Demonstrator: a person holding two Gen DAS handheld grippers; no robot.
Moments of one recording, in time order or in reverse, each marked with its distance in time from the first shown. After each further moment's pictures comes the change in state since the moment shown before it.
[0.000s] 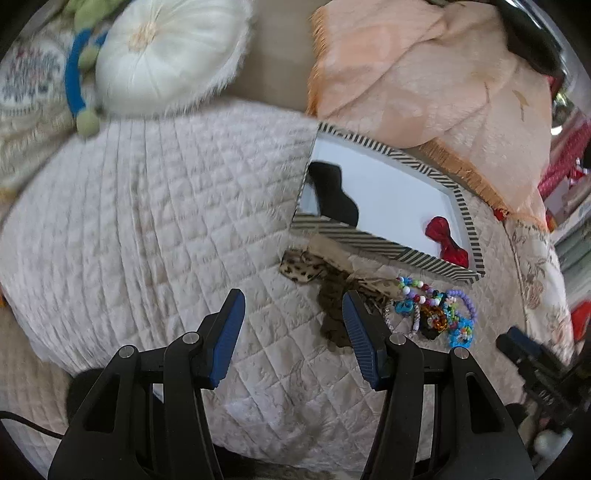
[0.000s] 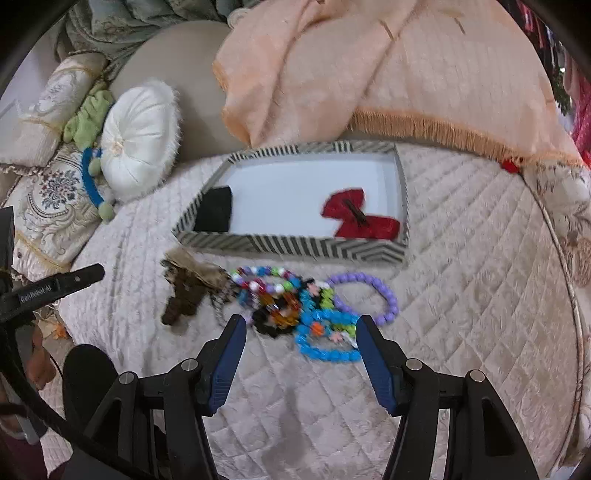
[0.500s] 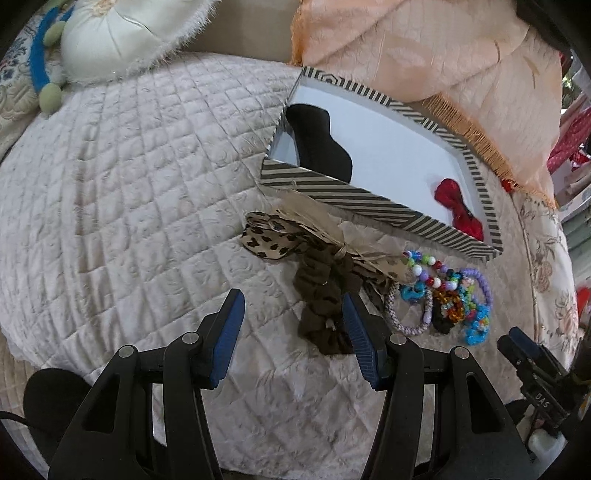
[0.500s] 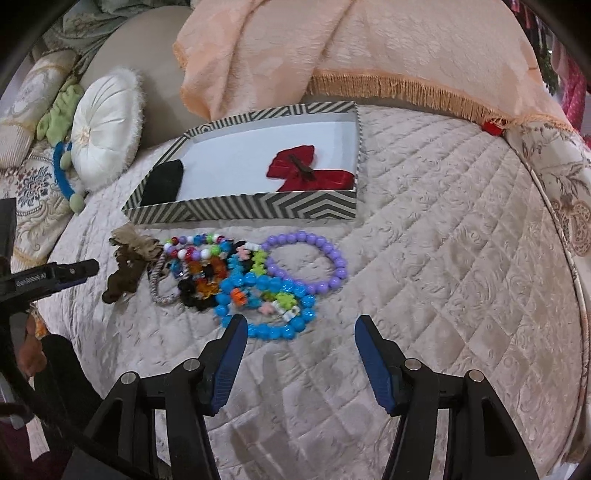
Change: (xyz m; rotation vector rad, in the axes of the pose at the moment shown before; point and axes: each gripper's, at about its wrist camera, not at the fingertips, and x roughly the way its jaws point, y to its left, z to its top) left arm 0.069 -0.026 -0.006 0.044 0.124 -0.007; right arm 0.030 -0.047 -0.016 0.034 0.053 -0.054
